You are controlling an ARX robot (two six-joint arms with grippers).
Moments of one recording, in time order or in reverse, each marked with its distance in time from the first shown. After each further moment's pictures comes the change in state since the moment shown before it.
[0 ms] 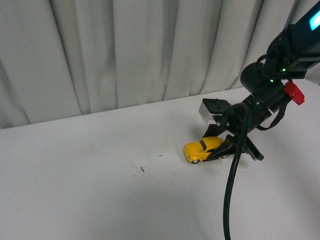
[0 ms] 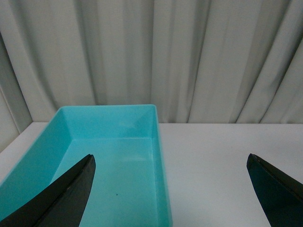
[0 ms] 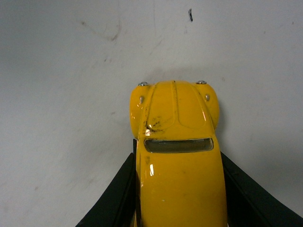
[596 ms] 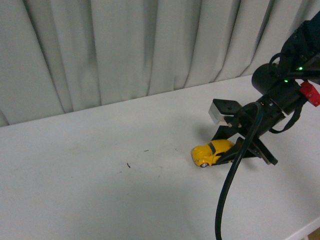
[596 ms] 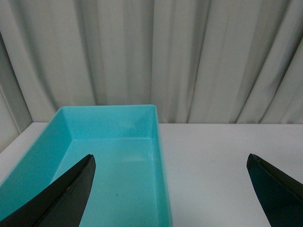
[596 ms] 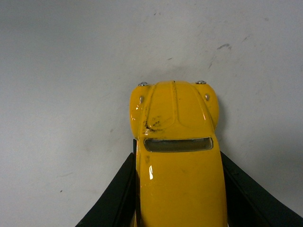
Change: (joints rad) left arm 0.000 0.000 0.000 0.000 0.000 0.000; right arm -0.108 -0.102 -0.222 0.061 0.003 -0.008
